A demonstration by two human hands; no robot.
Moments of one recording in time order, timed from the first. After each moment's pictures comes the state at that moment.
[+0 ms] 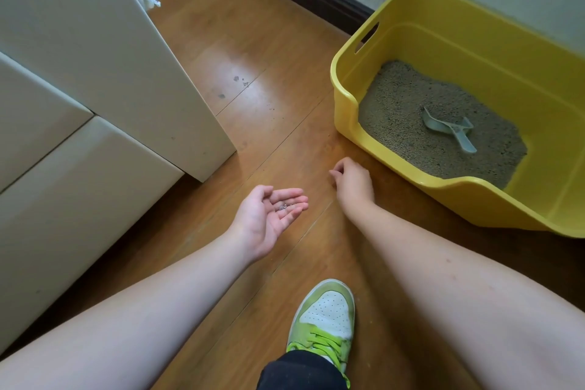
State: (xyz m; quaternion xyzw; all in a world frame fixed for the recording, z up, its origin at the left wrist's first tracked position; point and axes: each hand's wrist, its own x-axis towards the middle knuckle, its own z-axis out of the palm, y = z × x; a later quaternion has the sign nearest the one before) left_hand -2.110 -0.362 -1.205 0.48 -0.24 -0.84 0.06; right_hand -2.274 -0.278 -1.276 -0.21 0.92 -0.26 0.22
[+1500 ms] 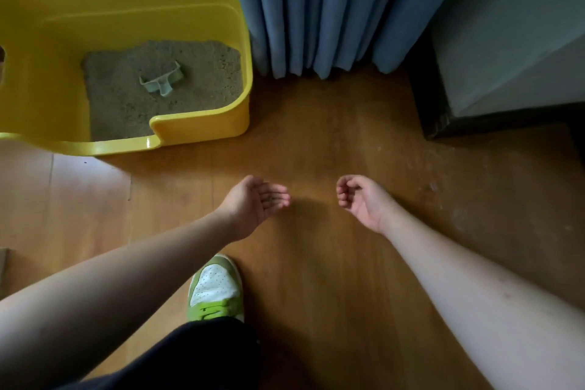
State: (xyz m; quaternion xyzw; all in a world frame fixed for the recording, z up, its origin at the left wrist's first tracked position) left_hand -2.224 -0.090 -1.243 0.33 -0.41 -0.75 -0.39; right_hand -2.216 0.153 -1.253 0.38 0.47 -0.76 0.26
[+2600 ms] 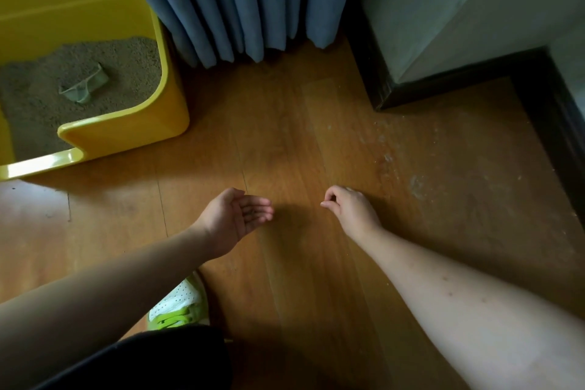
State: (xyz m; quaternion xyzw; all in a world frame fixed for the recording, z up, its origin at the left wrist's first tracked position) left_hand -2.194 -0.047 -1.253 0.28 -0.44 -0.72 -0.46; right_hand -2.142 0.204 -1.270 0.12 0.94 -0.25 0.19
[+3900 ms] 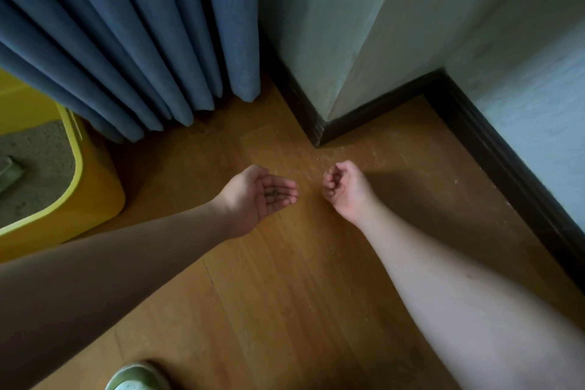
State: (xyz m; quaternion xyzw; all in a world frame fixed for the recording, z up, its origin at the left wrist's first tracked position) left_hand -2.288 0.094 -1.190 0.13 -0.48 -0.68 -0.54; right_hand -2.214 0.298 -1.250 0.45 0.38 -0.81 0.02
